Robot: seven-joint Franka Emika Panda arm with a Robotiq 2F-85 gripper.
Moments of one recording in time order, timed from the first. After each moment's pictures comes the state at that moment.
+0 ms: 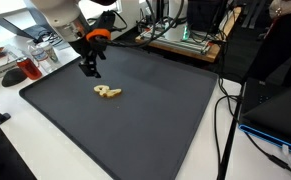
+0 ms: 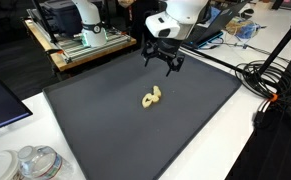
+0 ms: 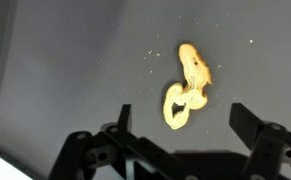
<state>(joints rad) 0.00 0.60 -0.05 -1.53 -0.06 1.88 1.08</state>
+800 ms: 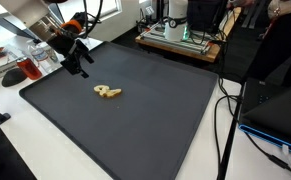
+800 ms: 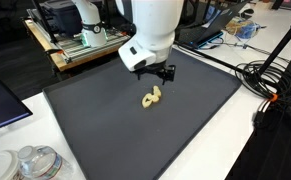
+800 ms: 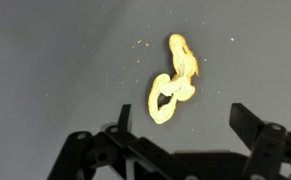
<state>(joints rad) -0.17 0.76 -0.06 -1.30 0.23 1.76 0.67</state>
